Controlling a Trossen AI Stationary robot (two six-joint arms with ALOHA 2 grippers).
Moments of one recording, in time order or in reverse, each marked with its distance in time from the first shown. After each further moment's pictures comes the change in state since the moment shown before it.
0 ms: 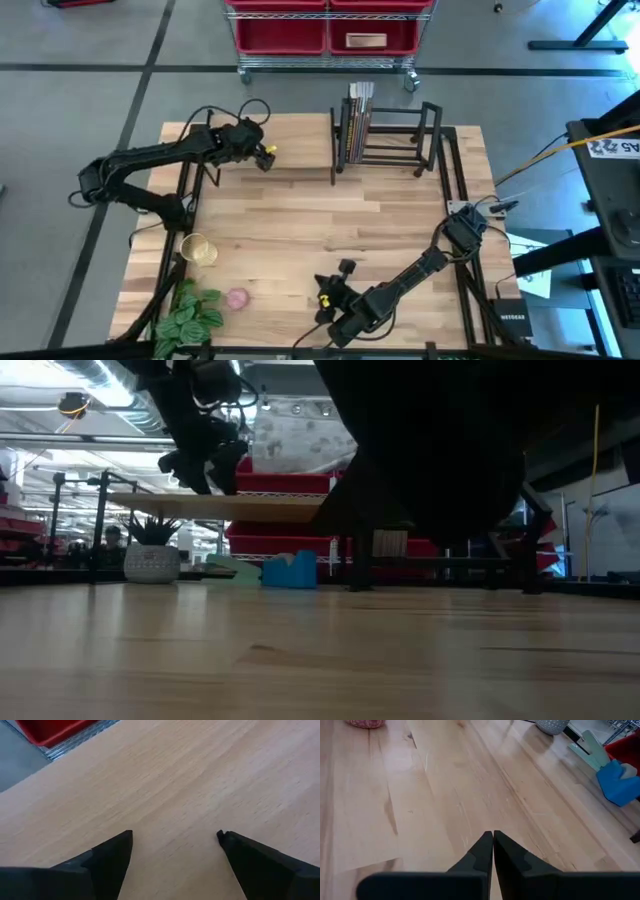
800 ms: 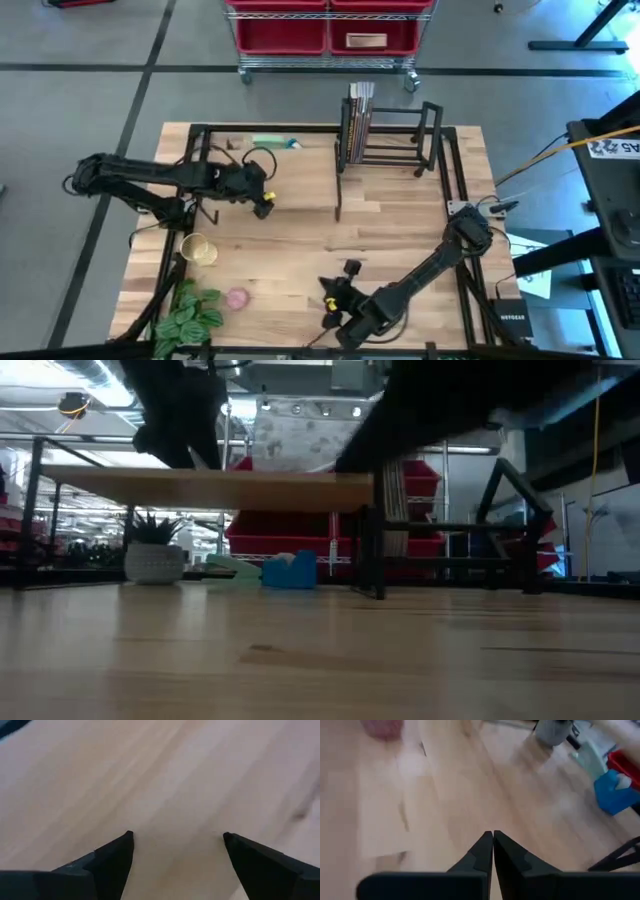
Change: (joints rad) left arm -0.494 -0.046 0.000 -0.205 0.059 -0.391; right arm 0.052 -0.129 0.009 -0.110 0.002 -0.040
